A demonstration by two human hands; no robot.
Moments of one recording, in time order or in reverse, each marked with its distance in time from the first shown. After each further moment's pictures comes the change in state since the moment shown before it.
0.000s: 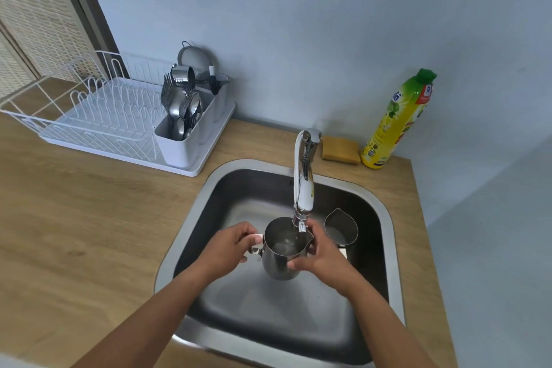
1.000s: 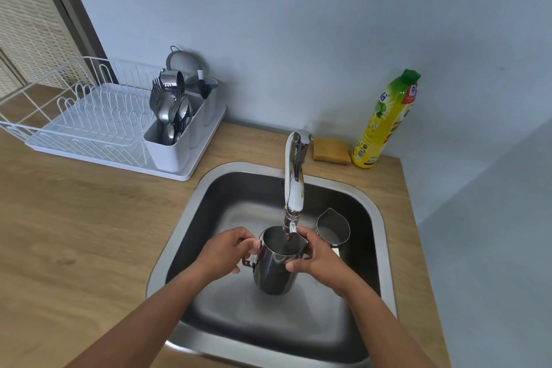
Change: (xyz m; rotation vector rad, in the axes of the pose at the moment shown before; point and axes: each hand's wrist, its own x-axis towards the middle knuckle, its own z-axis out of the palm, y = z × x) left_hand 0.007 0.004 0.006 0.120 -0.030 -0.011; right_hand 0.010 0.021 -0.006 0.039 -0.003 0.043
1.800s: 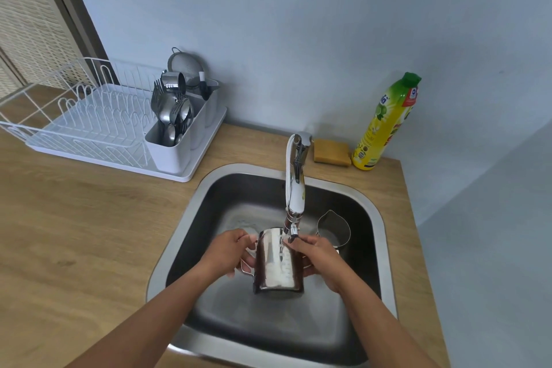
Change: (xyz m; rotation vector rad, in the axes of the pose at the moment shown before) left_hand 0.008 0.005 0.006 -0.170 -0.027 -0.195; right_hand 0.009 -0.007 0.001 0.139 0.083 0.171
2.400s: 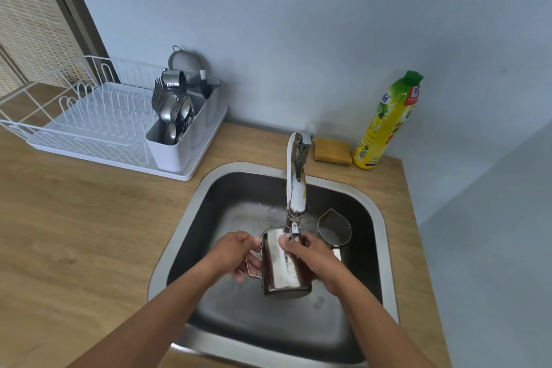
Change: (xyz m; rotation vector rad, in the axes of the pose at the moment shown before) left_hand 0.002 -0.002 0.002 -0.157 -0.142 -0.080; right_hand -0.019 -0.014 0.011 -0.041 0.028 0.063
